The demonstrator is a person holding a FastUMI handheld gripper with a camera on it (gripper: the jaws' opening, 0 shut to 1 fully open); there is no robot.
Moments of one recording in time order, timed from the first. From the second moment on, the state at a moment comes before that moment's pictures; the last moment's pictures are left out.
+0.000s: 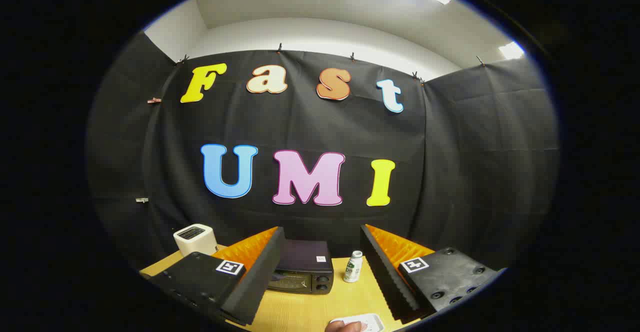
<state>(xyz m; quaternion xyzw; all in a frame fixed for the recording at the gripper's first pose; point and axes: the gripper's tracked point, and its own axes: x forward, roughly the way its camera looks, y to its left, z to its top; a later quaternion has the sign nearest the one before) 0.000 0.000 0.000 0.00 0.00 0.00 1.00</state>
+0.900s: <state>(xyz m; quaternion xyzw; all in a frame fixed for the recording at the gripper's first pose) 0.003 0.006 -0.003 0.02 0.00 0.00 1.00</state>
